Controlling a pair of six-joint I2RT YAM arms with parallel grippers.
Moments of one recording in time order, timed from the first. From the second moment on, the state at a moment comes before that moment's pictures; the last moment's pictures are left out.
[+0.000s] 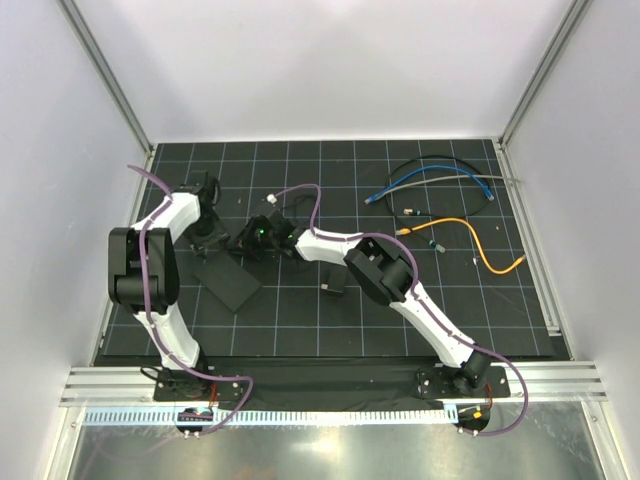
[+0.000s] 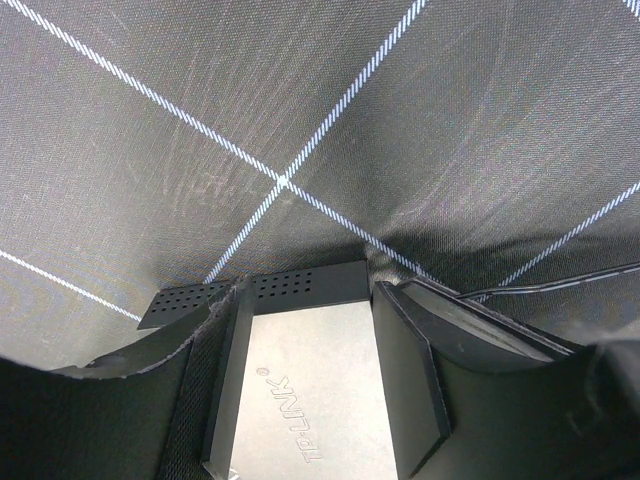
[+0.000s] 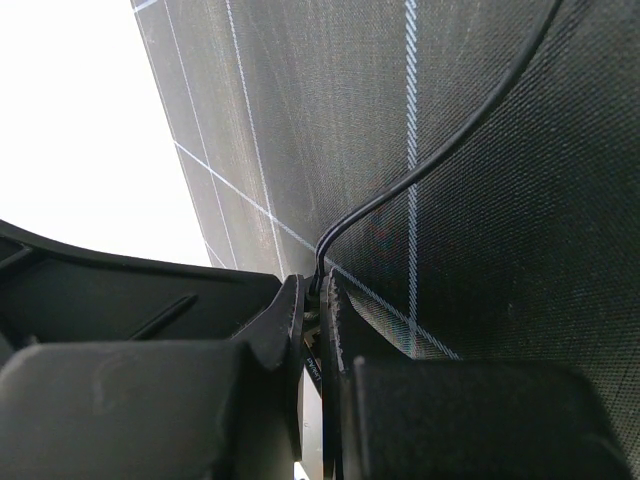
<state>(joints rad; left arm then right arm) -0.03 1.83 1.26 -0.78 -0.21 -0.62 0.91 2.56 1.94 0.08 -0.19 1.32</state>
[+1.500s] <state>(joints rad) -0.06 1.42 1.04 -0.65 0.10 -0.60 0.82 2.08 1.55 -0.33 -0.18 0.80</state>
